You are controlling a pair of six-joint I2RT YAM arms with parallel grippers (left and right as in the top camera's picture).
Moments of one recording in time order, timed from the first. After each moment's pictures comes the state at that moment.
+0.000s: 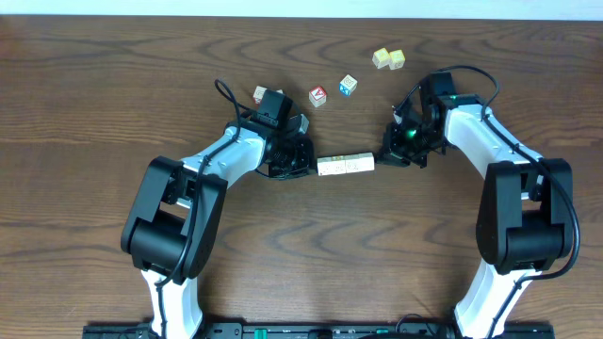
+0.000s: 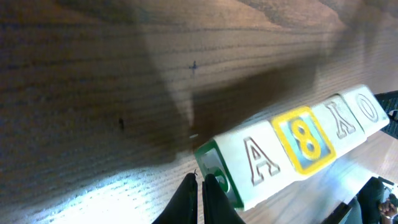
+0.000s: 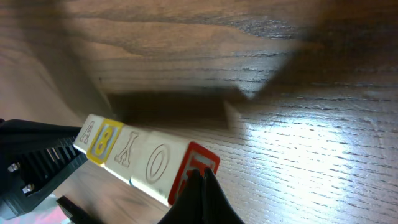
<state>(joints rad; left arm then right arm) -0.40 2.01 1.22 -0.46 0.60 -0.52 0.10 2.01 1.35 -0.82 -0.57 0.30</state>
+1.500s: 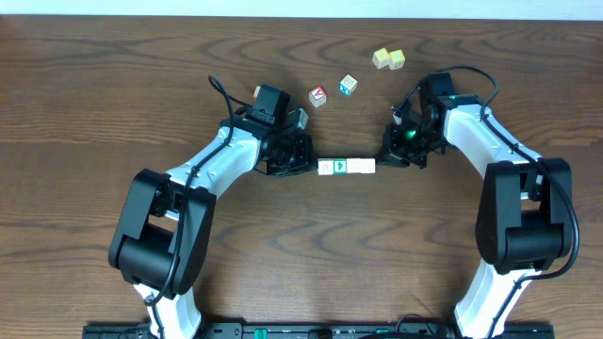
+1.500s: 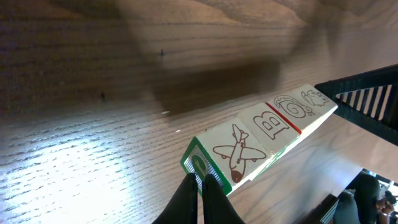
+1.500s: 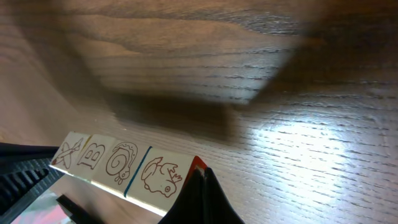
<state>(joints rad) -0.40 1.93 1.22 -0.51 0.60 -0.52 0.11 2.01 1.35 -0.83 -0.58 0.30</state>
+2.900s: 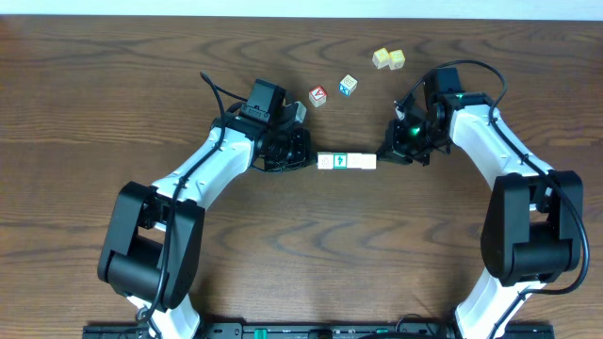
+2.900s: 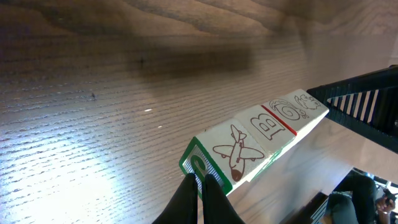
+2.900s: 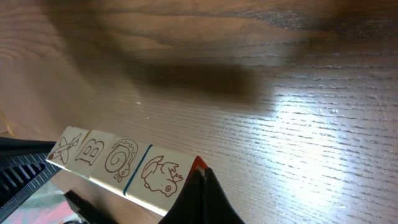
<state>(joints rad) -0.39 1.86 1.22 -0.52 0.61 -0.52 0.11 1.94 1.35 -0.85 -0.59 0.30</state>
